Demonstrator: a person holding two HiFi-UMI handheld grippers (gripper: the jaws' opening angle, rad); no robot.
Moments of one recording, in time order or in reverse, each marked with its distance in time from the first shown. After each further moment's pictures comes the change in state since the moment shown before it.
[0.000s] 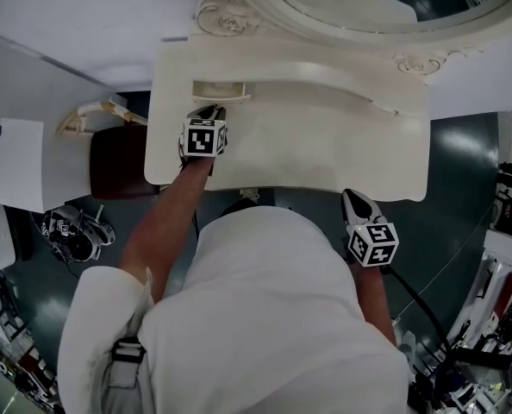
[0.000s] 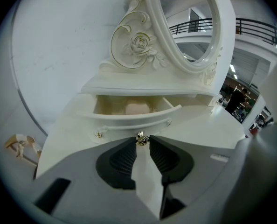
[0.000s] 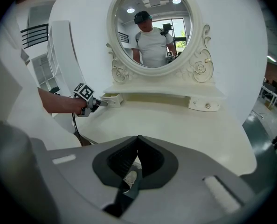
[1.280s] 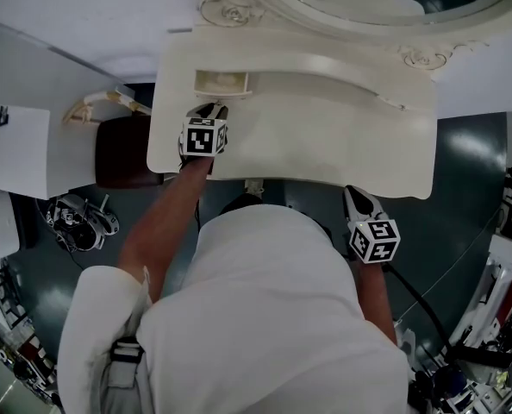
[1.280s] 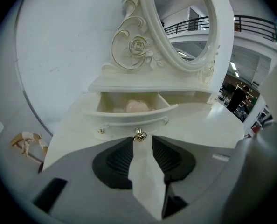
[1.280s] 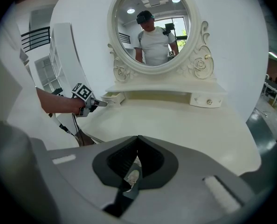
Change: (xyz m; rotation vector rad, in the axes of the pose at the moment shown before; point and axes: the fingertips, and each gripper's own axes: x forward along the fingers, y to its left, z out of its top) left arm -0.024 -0.003 -0.019 0.008 -0.006 0.026; right arm -0.003 0.003 -0.018 0.002 -0.008 0.037
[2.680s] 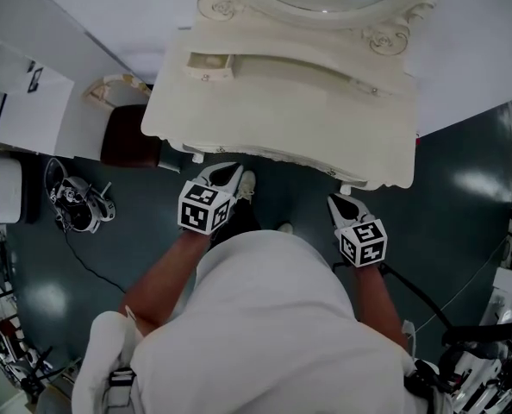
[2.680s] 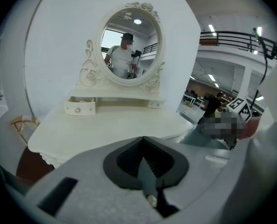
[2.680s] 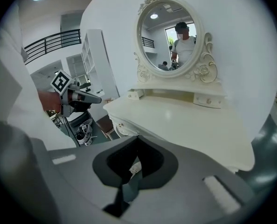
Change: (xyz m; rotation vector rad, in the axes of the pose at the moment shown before) left arm -0.197 -0.291 -0.105 0.022 -0.145 -0.176; right arm -0.119 -0.037 -0.101 -0.204 -0.047 0.240
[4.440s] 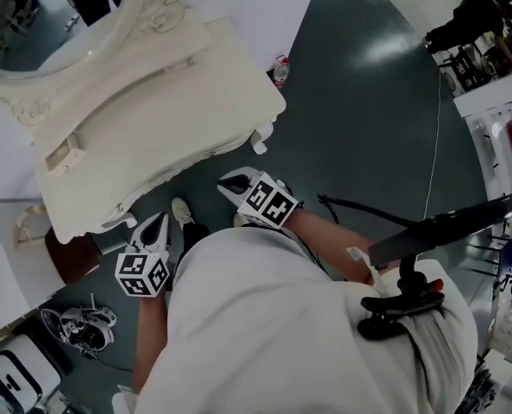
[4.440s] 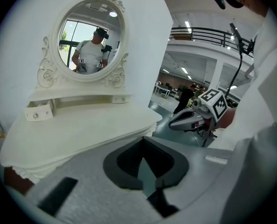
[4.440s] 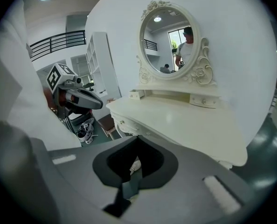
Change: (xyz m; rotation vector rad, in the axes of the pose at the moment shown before) left arm 0.014 -0.142 -0.027 0.160 0.074 -0.274; right arm -0.039 -0.006 -0.029 -0.044 -0.024 0.015
